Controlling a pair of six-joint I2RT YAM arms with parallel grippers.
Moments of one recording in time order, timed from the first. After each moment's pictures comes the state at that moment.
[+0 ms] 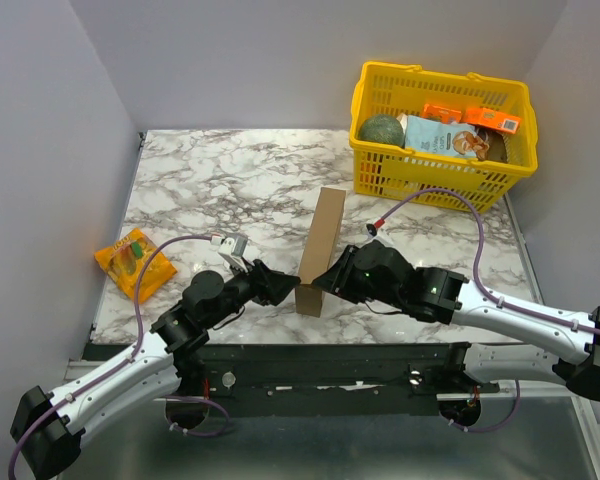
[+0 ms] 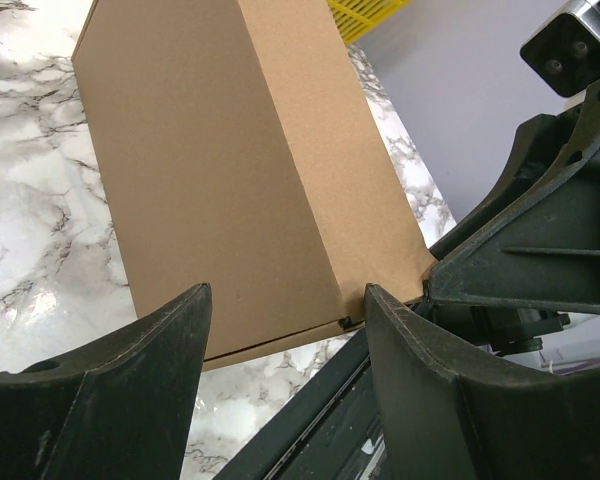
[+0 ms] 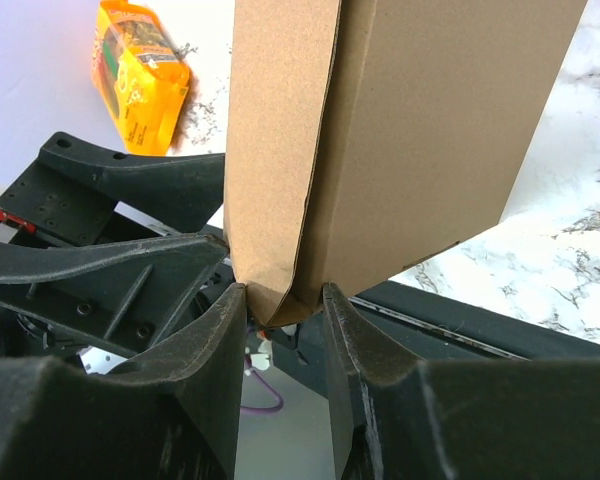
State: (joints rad) left arm -0.80 0.60 0.29 0.17 0.05 -0.73; right arm 1.11 1.10 0.89 -0.44 0.23 1.24
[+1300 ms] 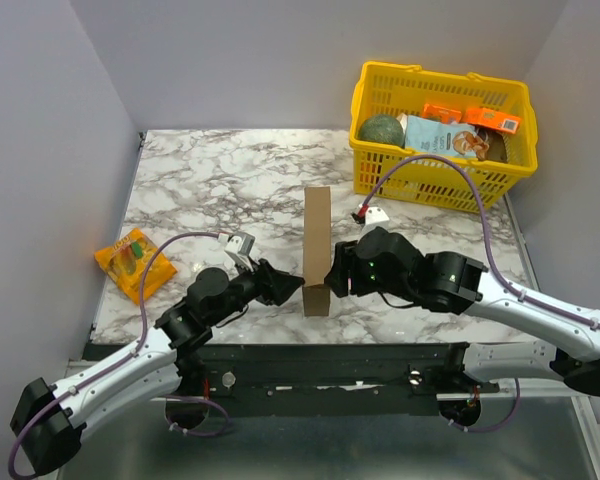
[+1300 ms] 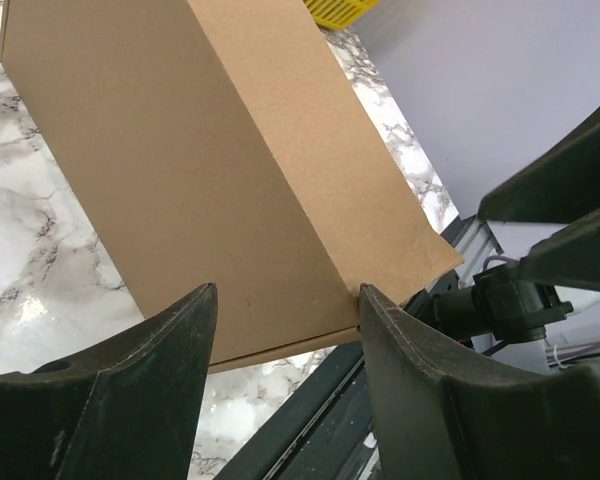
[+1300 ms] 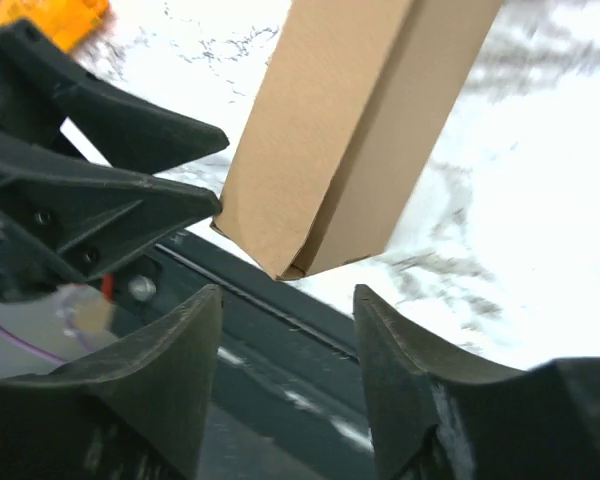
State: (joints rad) left arm -0.81 0.65 0.31 0.19 0.06 -0.71; right arm 1.15 1.11 1.14 -0.74 0.33 0.78
